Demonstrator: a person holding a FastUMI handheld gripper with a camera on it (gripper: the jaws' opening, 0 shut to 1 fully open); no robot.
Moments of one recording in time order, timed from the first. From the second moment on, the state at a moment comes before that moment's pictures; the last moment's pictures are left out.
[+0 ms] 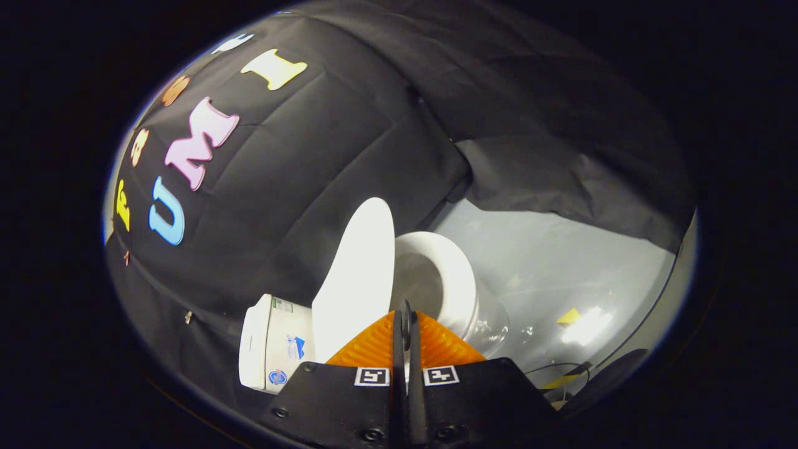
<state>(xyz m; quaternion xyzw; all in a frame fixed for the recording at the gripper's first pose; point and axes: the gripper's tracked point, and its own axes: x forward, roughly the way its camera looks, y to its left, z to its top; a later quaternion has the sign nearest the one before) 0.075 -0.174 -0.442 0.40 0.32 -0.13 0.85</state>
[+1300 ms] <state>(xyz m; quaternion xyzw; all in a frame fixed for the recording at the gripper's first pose) 0.131 0.077 -0.207 0.08 0.18 0.07 0.98</state>
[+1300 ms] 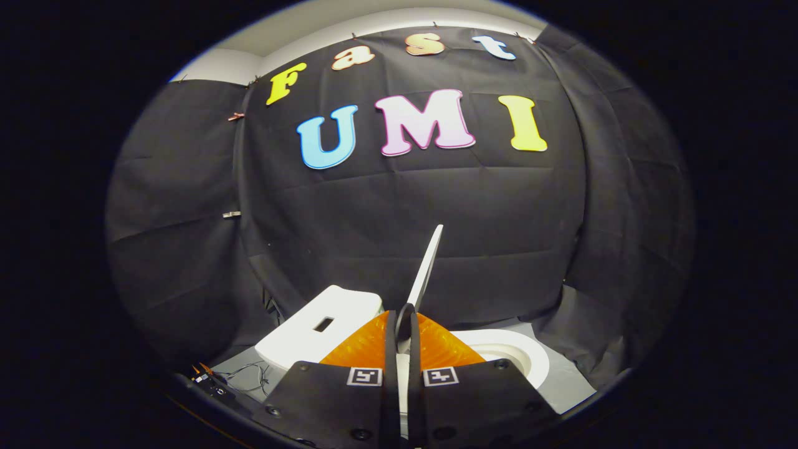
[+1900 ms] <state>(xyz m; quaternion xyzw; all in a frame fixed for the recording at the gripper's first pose) 0.138 0.191 -0.191 0.02 0.16 0.15 0.98</state>
